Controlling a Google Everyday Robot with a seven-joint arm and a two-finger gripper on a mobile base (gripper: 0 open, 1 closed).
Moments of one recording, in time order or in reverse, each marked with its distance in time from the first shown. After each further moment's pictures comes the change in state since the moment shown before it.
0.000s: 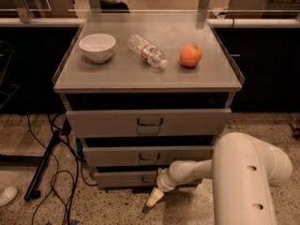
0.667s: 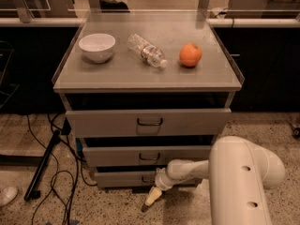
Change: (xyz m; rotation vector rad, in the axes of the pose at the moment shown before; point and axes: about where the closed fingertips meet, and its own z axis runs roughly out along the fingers) arm -0.001 -0.010 0.020 -0.013 -0.009 0.001
